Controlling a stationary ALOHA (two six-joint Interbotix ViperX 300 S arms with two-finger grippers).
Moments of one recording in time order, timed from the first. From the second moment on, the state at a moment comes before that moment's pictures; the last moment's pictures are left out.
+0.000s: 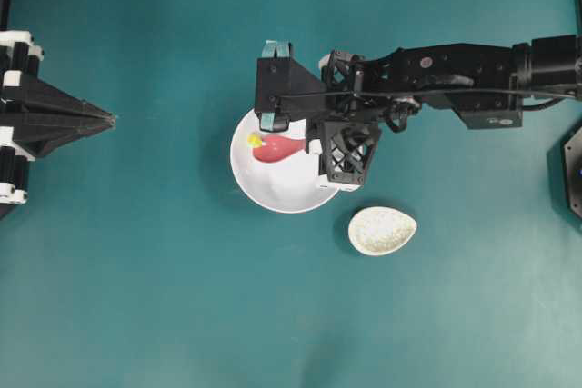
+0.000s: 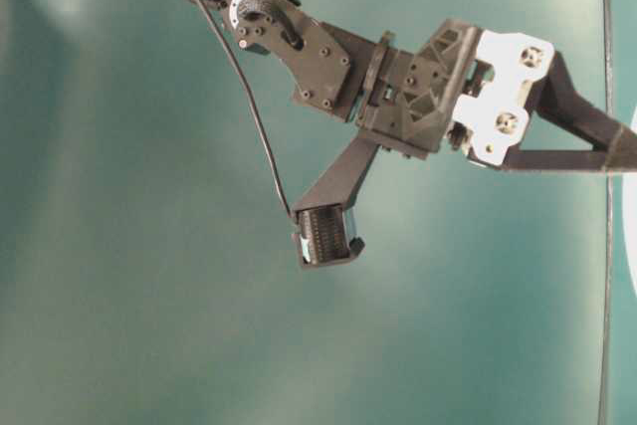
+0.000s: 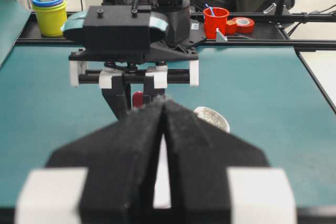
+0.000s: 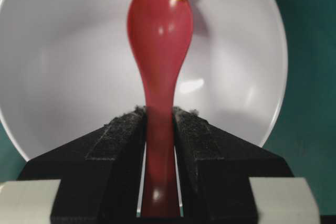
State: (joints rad) left arm 0.00 -0.96 1.18 0.01 -0.22 -0.01; right arm -0.11 0.13 0.31 0.10 0.63 -0.10
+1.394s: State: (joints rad) left arm 0.00 -0.96 1.18 0.01 -0.21 -0.01; right arm -0.09 -0.32 0.75 0.14 0.05 -0.08
